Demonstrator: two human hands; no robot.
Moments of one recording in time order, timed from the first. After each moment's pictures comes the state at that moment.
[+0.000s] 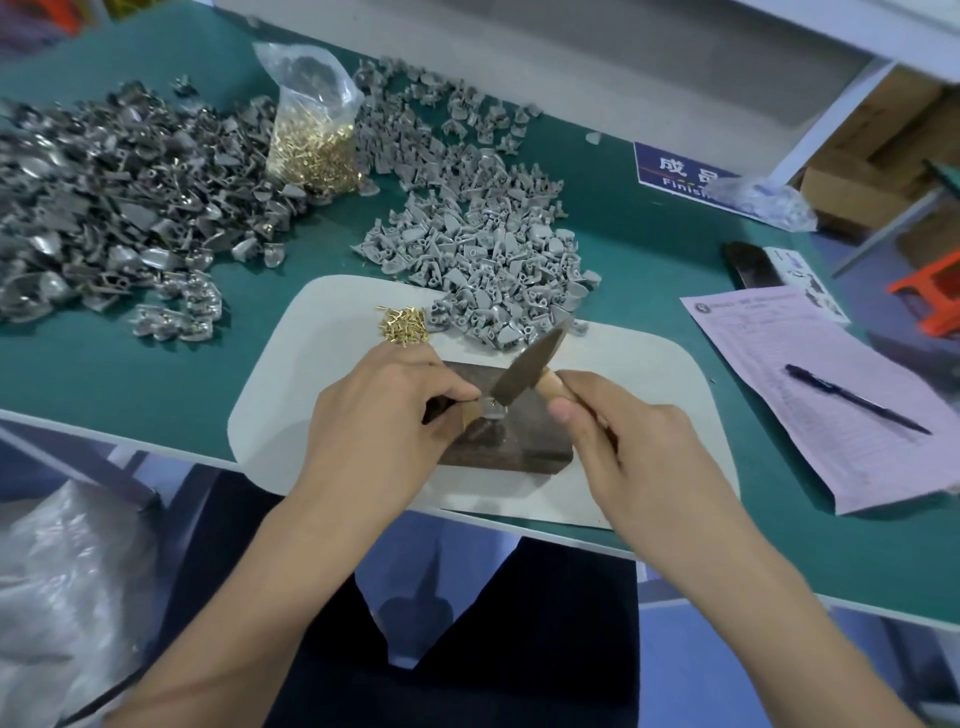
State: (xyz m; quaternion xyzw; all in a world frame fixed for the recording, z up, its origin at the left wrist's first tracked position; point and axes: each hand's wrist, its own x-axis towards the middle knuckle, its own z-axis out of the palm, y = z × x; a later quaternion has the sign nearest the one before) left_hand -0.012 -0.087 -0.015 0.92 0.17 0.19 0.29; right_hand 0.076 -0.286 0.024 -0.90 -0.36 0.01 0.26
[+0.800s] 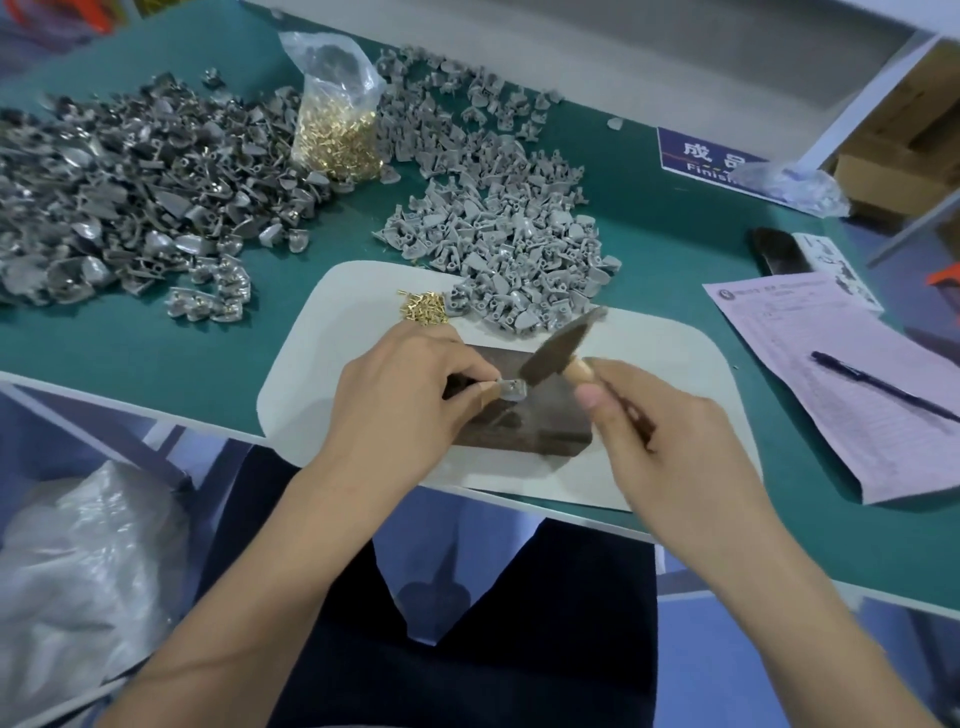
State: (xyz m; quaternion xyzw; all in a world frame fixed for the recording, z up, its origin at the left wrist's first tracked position) left_hand -0.012 -0.087 -0.013 0.92 0.17 0.20 0.30; right_hand 0.069 -0.292 0.018 -0.90 -0.32 -0.01 0.29
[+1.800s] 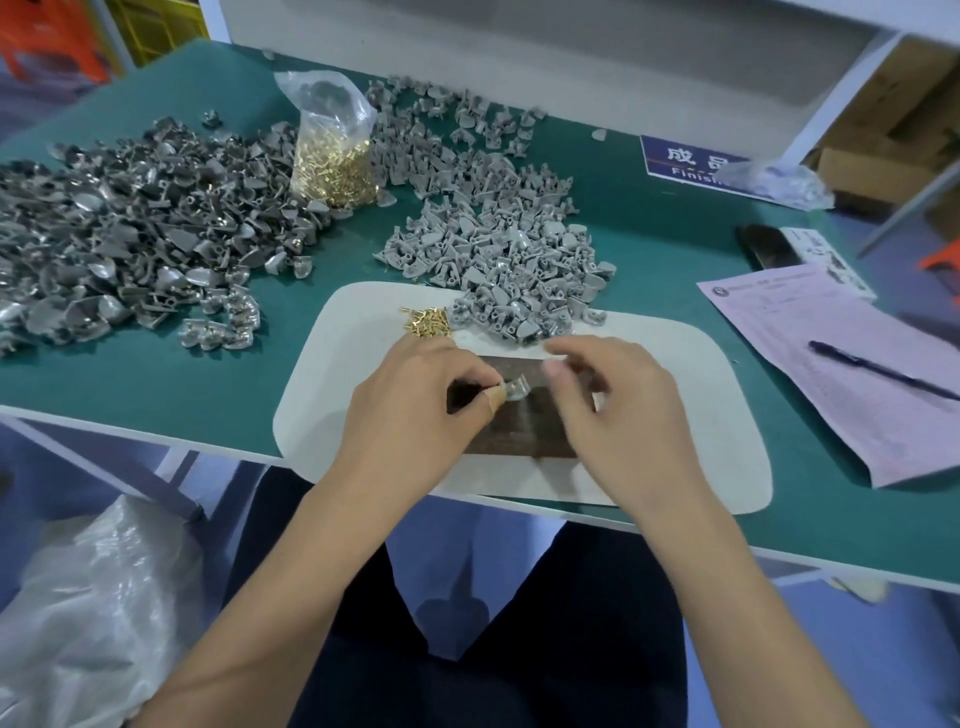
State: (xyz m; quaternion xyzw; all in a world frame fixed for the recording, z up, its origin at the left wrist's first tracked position) left_hand -0.011 -0.080 -0.024 0.91 0.15 0.22 0.32; right_hand 0.081 -0.251 -0.002 -0.88 -0.32 -0.09 0.34
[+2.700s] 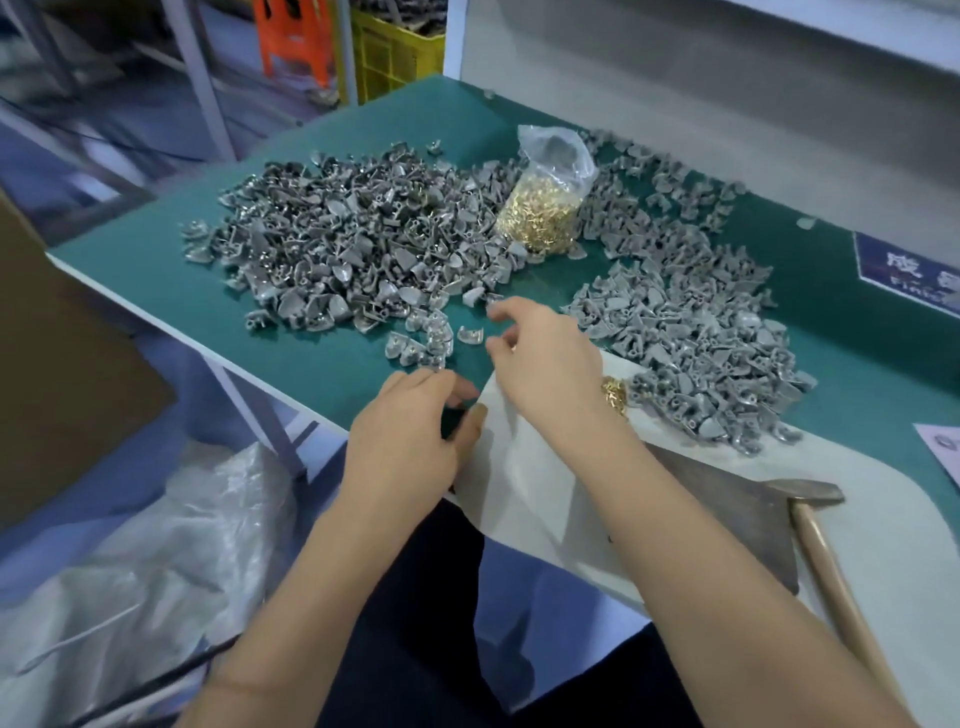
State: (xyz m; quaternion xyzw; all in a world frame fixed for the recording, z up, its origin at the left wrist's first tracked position) left_hand -0.079 0.024 -0.046 0.87 0.34 0.22 0.28; right_hand 0.072 -0.013 -0.010 -0.89 -0.41 0.04 0.19
